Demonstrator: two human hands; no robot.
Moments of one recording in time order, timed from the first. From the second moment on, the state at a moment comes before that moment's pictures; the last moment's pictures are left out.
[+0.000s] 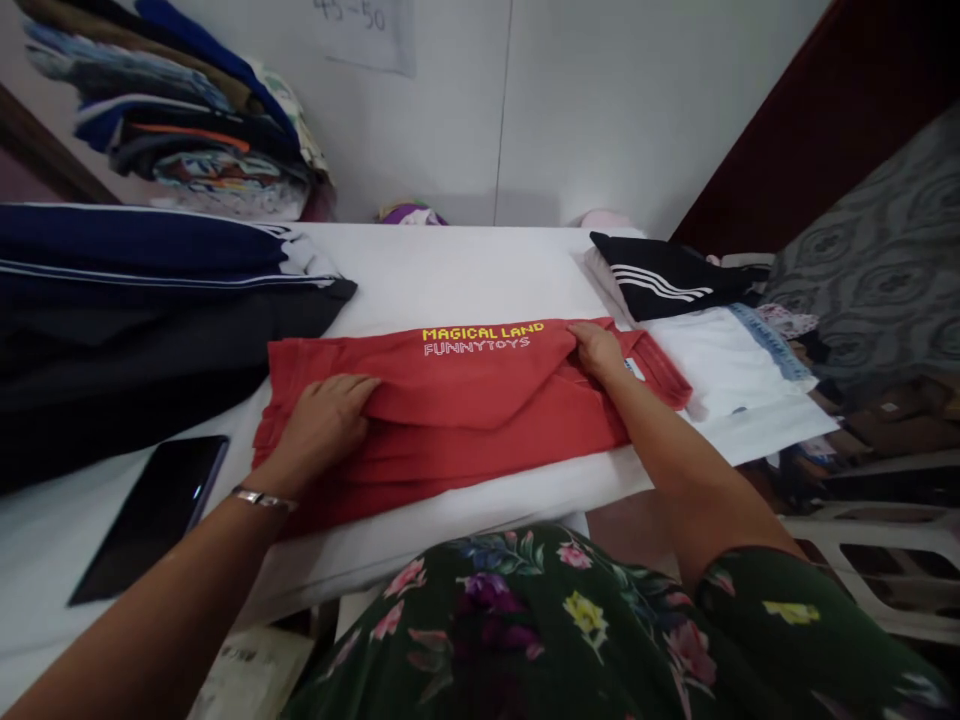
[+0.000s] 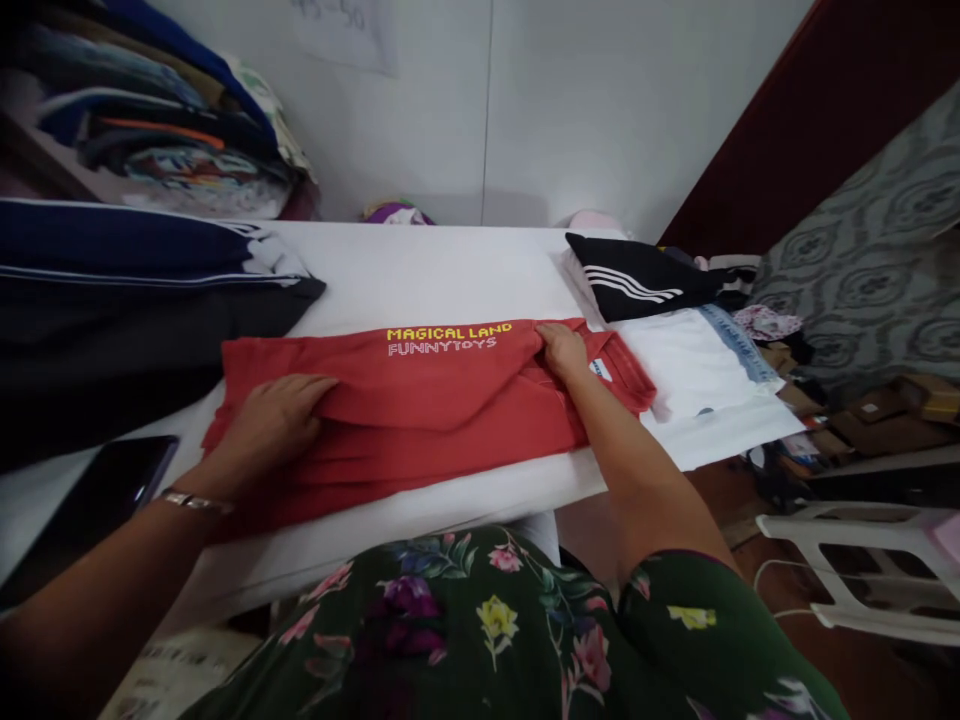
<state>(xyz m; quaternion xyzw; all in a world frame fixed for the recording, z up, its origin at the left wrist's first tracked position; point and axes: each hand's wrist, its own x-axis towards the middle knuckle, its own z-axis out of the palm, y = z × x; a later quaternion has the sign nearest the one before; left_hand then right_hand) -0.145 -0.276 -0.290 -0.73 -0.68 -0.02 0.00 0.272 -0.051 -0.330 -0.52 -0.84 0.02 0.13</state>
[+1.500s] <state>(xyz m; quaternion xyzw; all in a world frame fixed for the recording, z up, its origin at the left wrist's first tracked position) -0.206 -0.189 -0.293 -0.66 -0.75 0.03 0.01 0.266 -0.015 -0.315 -0.67 -0.73 0.04 0.07</state>
